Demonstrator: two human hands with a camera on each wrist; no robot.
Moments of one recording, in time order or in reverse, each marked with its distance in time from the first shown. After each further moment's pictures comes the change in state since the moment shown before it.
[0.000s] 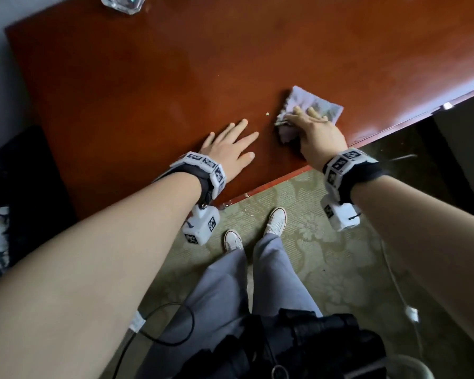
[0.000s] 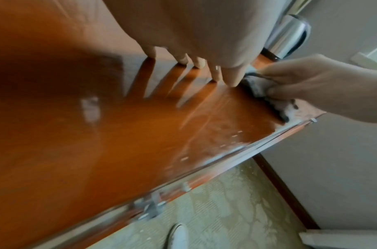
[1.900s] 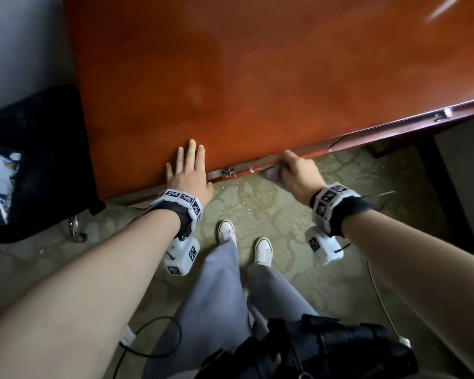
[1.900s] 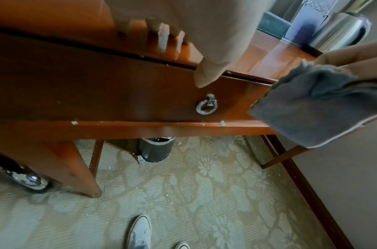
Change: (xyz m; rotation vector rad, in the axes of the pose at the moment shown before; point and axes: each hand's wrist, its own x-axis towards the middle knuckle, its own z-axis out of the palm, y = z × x) left_hand -0.137 -0.018 0.092 -0.031 0.162 -0.496; right_hand -0.117 -0.046 0.043 0.227 -0.128 -0.056
